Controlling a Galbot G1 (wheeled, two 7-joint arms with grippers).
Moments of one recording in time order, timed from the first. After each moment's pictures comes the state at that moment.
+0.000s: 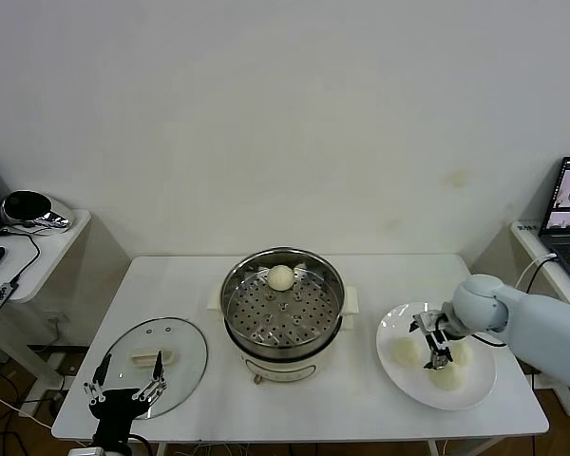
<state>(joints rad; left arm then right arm) 1.83 -1.31 -0.62 -2.27 -0.15 0.11 -0.24 -0.03 0.56 -0.95 1.48 -0.09 -0.28 -0.94</state>
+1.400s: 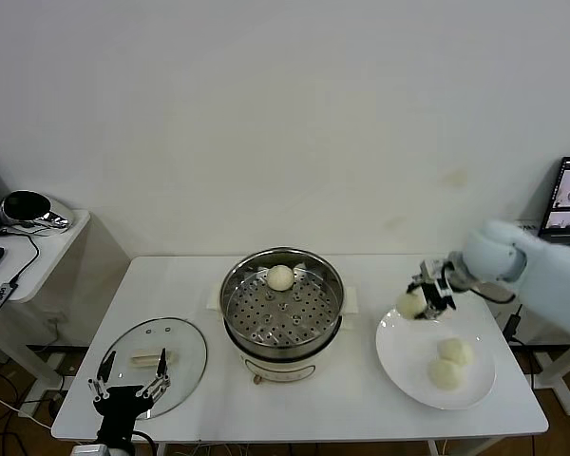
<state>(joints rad) 1.81 -1.30 -0.59 -2.26 -0.16 0.11 -0.24 0.53 0.58 -1.18 1.61 0.23 -0.39 -0.98</state>
